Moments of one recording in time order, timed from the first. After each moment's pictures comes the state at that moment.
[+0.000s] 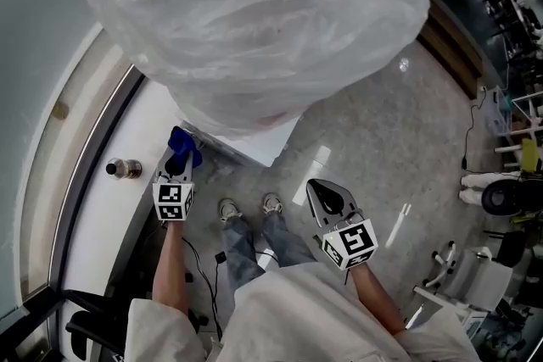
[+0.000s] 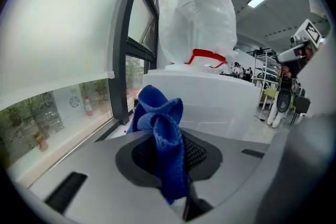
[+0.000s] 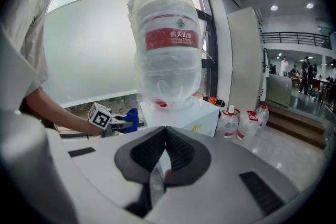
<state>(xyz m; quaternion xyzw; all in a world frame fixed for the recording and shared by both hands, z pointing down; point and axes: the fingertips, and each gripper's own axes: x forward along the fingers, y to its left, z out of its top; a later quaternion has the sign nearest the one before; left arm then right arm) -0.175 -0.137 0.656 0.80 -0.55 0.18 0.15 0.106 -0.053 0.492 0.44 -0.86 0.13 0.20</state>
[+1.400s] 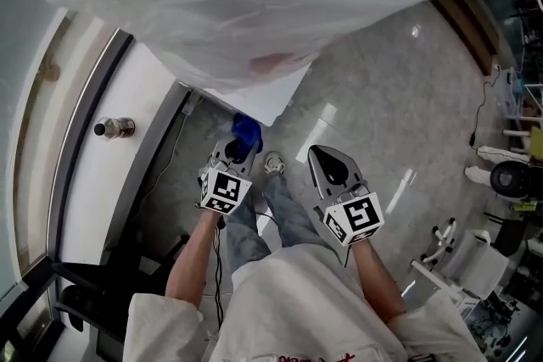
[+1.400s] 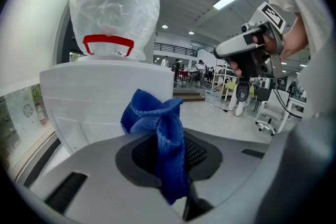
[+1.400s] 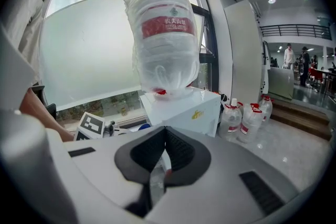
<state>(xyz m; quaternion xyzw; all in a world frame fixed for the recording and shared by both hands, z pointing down) 0.019 -0.063 0.670 0.90 -0.38 0.20 0.12 0.112 -0.051 0.531 0.43 -0.87 0.15 0.19</state>
